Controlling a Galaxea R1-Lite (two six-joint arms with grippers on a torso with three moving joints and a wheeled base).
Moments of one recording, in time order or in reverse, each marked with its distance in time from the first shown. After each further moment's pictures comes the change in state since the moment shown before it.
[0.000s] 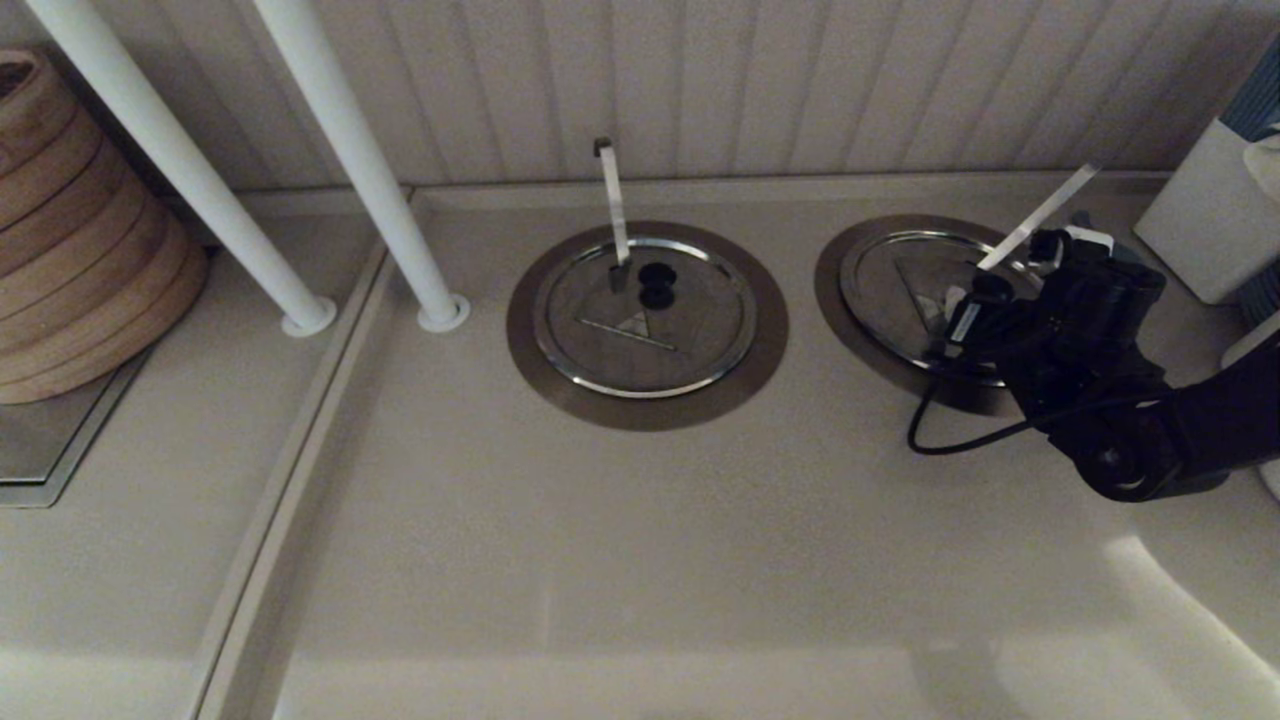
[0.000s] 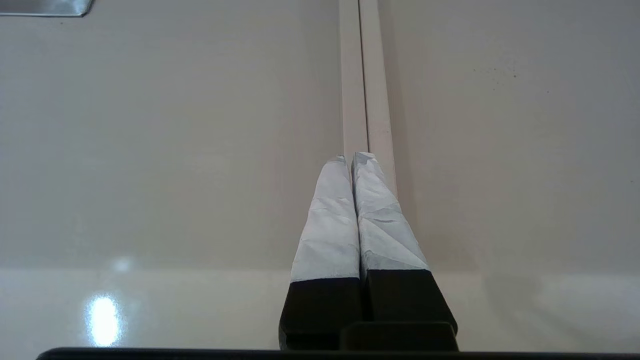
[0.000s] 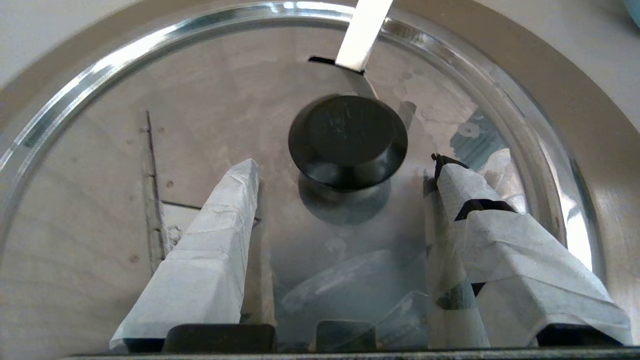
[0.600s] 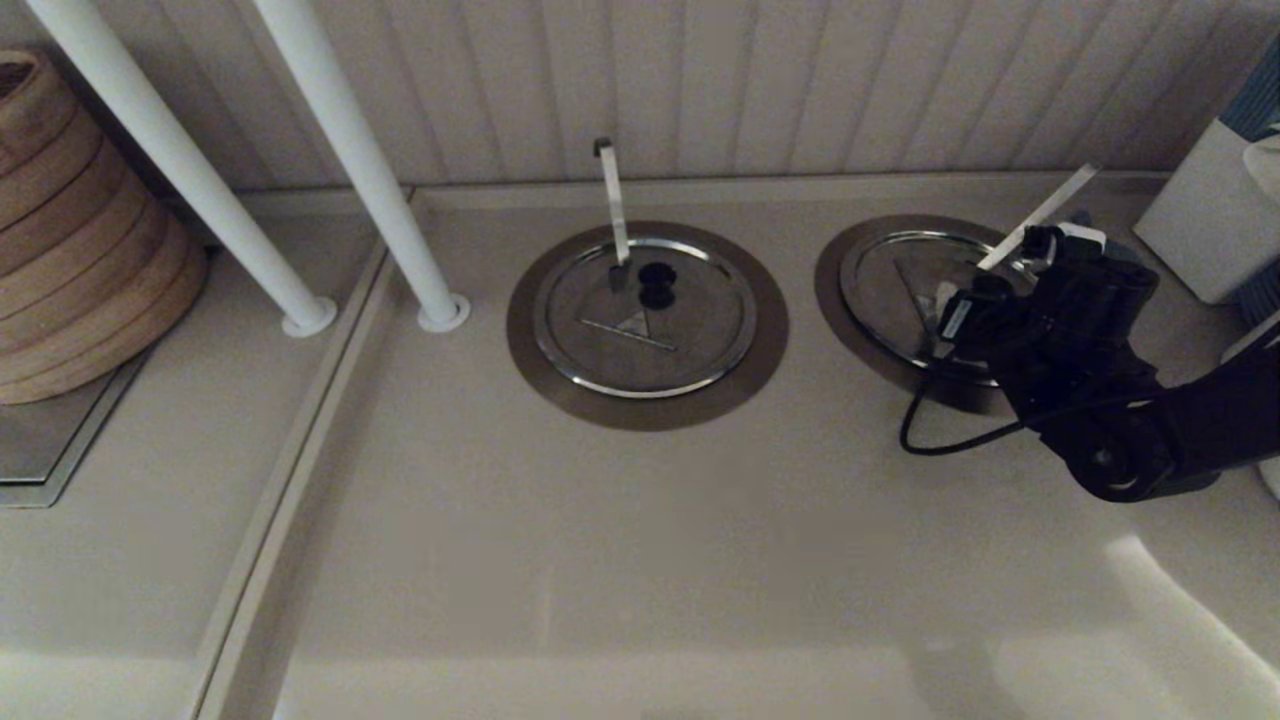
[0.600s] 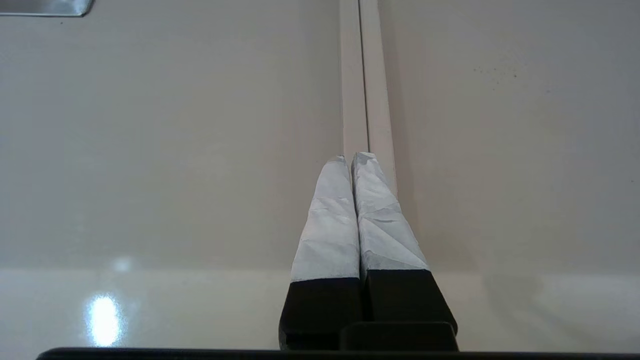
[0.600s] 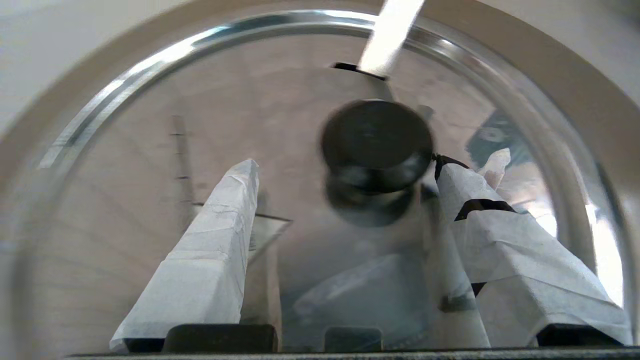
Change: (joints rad) left arm 0.000 0.000 0.000 0.000 0.000 0.000; right arm 0.022 0.000 -0.003 -0.019 0.000 0.000
